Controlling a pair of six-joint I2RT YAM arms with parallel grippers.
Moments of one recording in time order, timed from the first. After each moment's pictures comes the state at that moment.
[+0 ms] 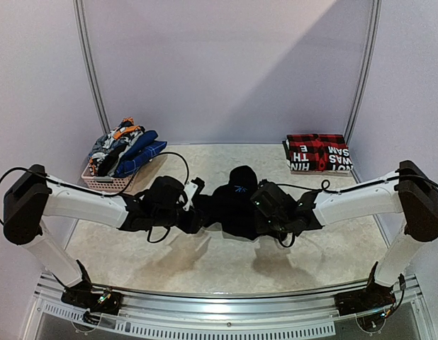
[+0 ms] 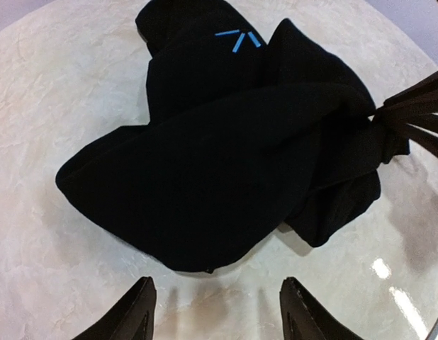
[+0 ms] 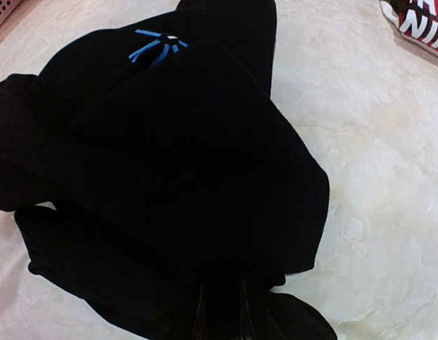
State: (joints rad) left arm -0.88 1.58 0.76 0.12 -0.10 -0.24; right arm 0.99 1.70 0.96 -0.22 0.48 0.65
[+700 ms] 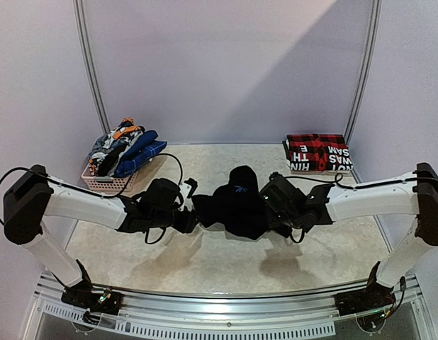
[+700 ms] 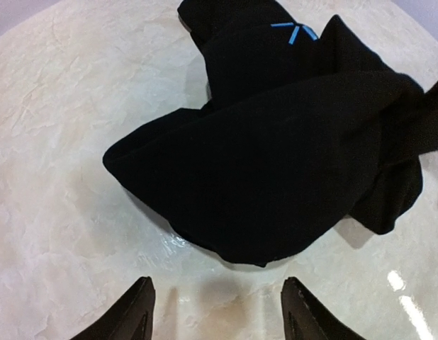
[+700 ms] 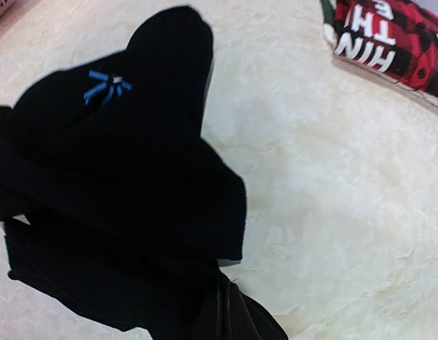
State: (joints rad) left arm -0.84 1.58 0.72 0.14 -0.16 -0.24; right arm 0.97 1.61 0.96 -0.35 0.58 0.62
